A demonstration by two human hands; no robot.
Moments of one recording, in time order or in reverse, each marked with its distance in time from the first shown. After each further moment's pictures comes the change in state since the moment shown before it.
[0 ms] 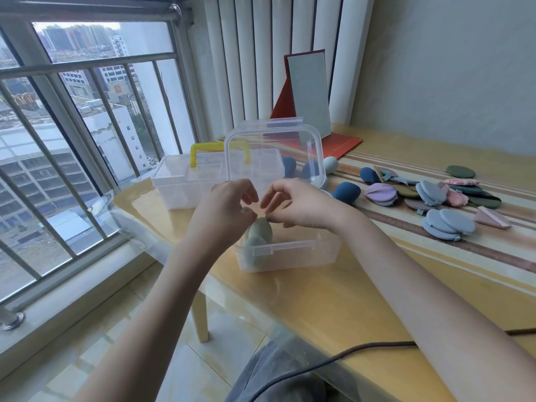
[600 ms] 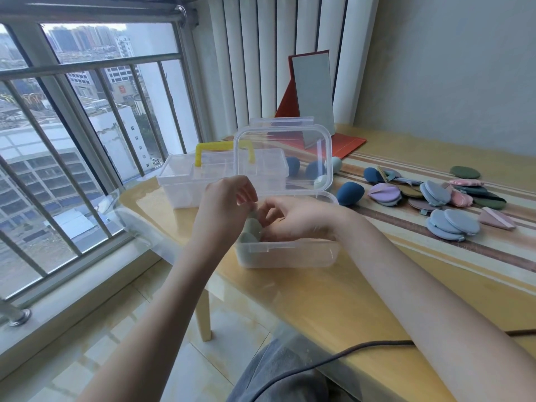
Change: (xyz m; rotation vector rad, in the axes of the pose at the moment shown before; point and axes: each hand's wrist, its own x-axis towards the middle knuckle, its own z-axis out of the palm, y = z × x) left_hand -0.003 0.000 0.000 -0.162 0.163 -0.038; right_hand -0.004 -0.004 0.009 -0.034 -0.194 0.078
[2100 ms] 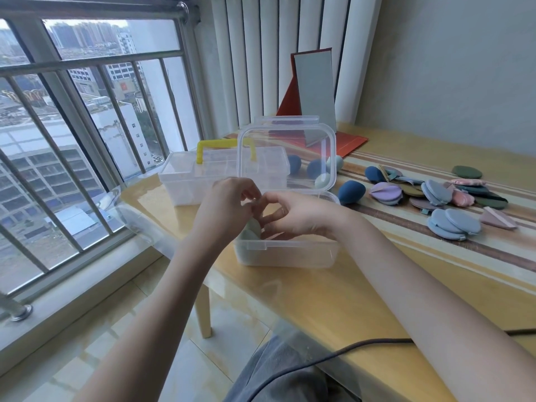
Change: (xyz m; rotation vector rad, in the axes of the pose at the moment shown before) left_hand 0.006 -0.005 0.001 0.150 -0.122 0.009; right_hand -0.002 -0.002 0.003 0.216 -0.013 -0.005
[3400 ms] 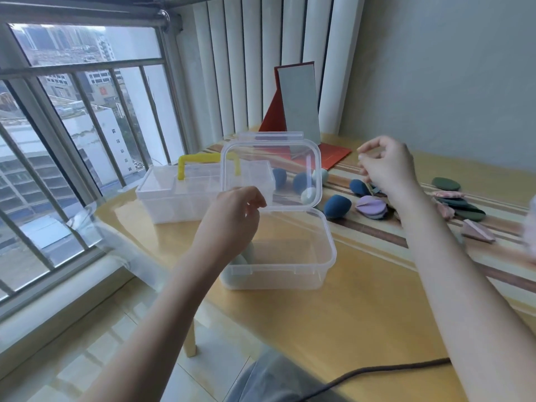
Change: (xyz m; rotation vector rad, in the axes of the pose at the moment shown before) left_hand 0.013 0.020 0.014 -0.110 0.021 0.068; right_hand -0.014 0.047 -0.131 -0.058 1.126 0.011
